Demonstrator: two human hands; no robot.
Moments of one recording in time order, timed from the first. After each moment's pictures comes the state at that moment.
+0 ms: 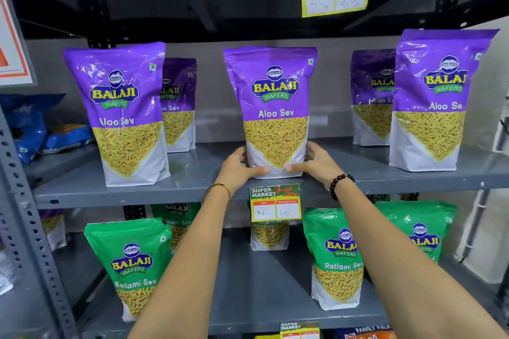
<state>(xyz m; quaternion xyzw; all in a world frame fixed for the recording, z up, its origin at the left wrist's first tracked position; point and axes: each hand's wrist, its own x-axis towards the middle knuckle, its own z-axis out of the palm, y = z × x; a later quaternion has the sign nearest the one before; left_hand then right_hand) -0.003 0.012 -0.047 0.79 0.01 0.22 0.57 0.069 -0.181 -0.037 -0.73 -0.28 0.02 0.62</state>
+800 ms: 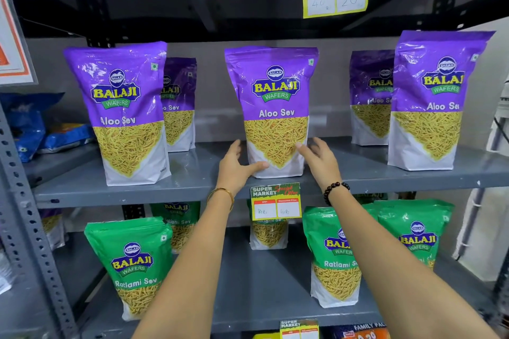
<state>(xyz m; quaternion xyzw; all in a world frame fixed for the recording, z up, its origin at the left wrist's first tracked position) -0.024 -0.002 -0.044 0.77 0.04 0.31 0.56 0.059 -0.175 -0.046 -0.70 -0.22 -0.10 0.67</state>
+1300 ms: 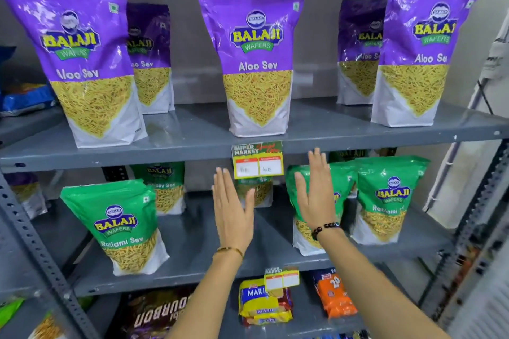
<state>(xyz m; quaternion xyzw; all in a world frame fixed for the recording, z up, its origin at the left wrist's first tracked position) -0.070 -0.063 -0.204 0.83 0.10 0.43 0.33 0.002 -0.210 -0.180 -0.82 -0.23 -0.32 0.41</state>
